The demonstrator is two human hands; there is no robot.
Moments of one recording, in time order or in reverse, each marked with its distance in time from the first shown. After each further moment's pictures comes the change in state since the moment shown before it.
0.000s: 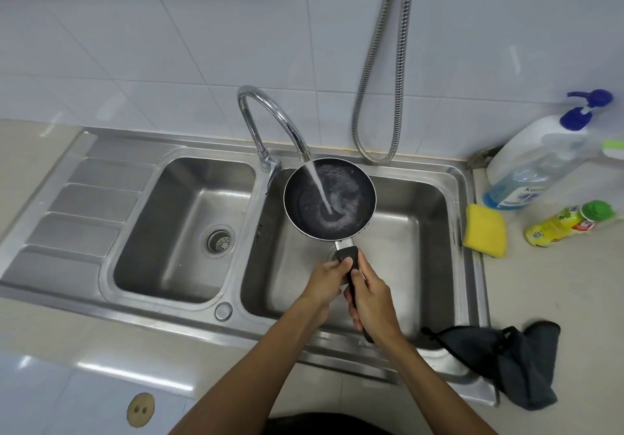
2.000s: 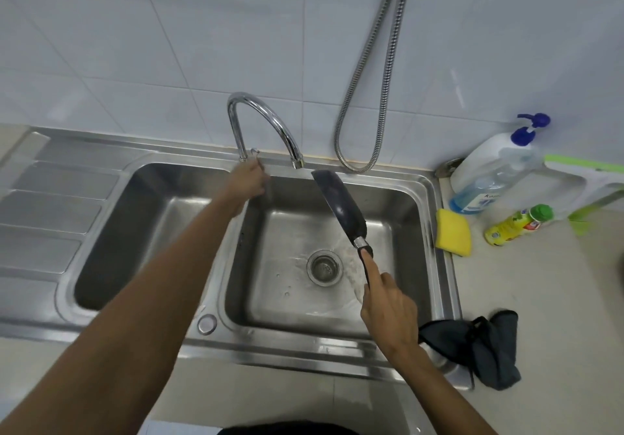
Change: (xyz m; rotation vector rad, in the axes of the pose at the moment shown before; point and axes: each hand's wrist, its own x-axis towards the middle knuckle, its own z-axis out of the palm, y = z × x) left_hand 0.051 0.183 -0.128 0.315 0.171 0.308; right_hand -0.030 -0.013 -0.027 -1.097 0.265 -0.159
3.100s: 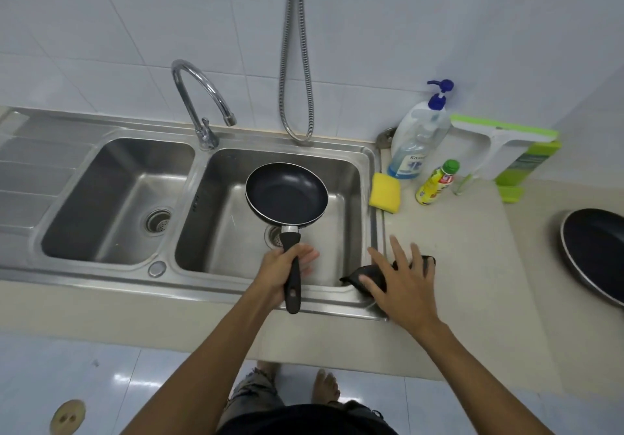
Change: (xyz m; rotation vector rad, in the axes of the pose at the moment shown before) left_hand -0.221 -0.111 0.228 -0.724 -0.086 -0.275; right_hand -0.065 0.202 -0.019 -0.186 0.106 -0.161
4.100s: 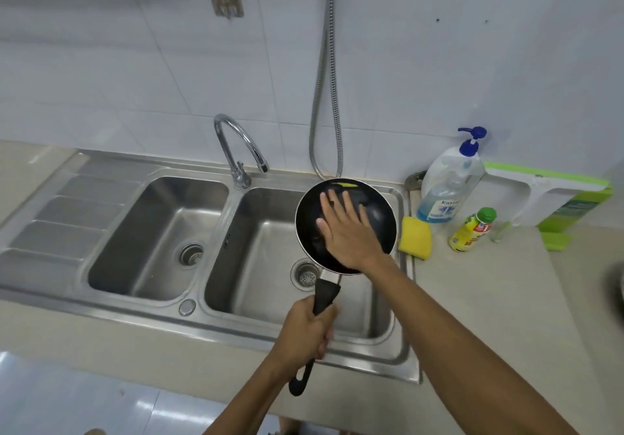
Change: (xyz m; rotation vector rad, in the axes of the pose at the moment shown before) left_hand -0.069 0.029 0.014 0.591 -0.080 0.192; right_hand 0.184 -0.132 -0.079 0.264 -0.150 -0.264
